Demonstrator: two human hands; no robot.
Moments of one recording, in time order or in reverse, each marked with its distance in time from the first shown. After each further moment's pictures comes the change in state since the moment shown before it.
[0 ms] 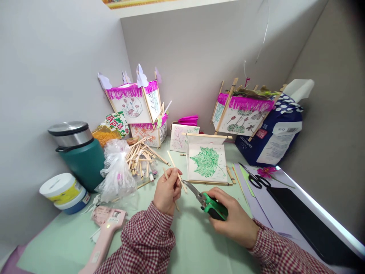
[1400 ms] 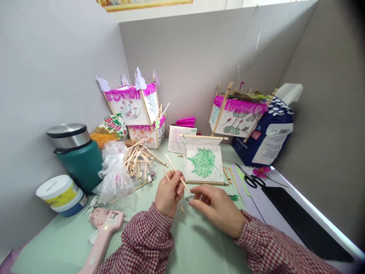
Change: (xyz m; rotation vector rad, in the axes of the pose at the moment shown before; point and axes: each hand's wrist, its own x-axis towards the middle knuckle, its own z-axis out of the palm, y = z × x) left_hand -0.004 -0.005 0.009 -0.010 -0.102 0.025; right_hand 0.024 -0.026 0.002 -0.114 -0.020 0.078
